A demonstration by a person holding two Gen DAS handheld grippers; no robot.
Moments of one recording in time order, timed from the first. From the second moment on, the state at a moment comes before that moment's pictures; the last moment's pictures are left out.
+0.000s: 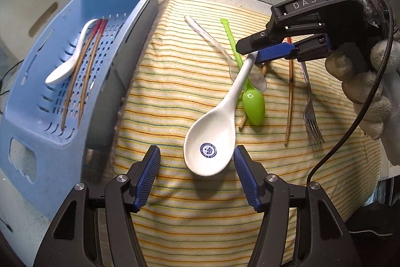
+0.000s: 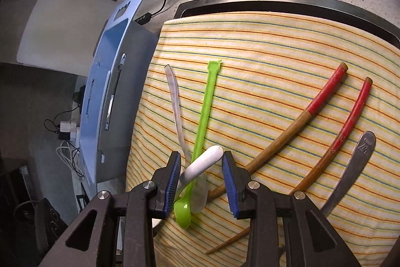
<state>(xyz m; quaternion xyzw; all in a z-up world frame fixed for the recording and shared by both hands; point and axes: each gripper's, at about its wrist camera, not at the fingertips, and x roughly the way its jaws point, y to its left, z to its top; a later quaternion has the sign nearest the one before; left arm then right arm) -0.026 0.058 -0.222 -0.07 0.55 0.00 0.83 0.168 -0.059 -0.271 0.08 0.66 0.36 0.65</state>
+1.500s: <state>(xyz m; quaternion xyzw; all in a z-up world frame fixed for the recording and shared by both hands) -0.024 0.065 -0.235 -0.13 0.53 -0.05 0.84 0.160 -0.052 -0.258 0.13 0.65 0.35 0.66</state>
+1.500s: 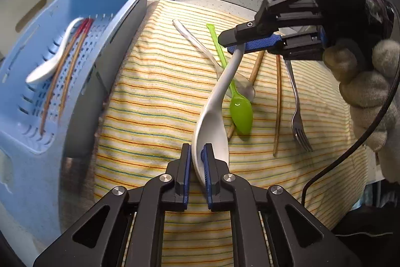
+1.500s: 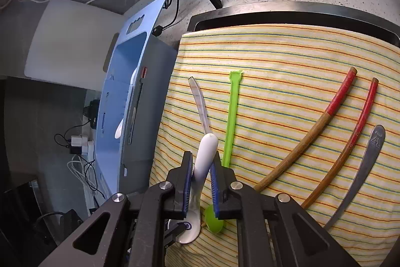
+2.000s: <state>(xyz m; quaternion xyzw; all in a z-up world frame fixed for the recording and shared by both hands) -0.025 0.071 -0.202 -0.14 0.51 -0.06 0.85 0.153 -0.052 -0.213 0.16 0.63 0.39 0.65</state>
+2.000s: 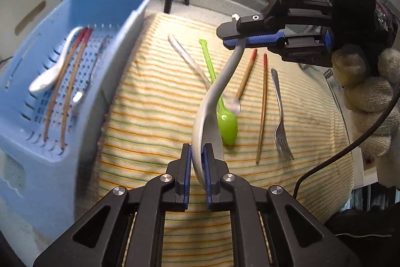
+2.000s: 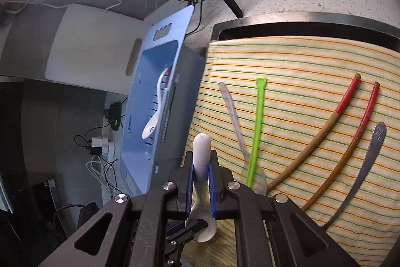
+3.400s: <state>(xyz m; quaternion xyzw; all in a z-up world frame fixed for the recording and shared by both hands) 0.013 0.179 -0.199 -0.07 0.54 -0.01 0.84 0.170 0.102 -0.209 0.09 0.65 0.41 0.64</state>
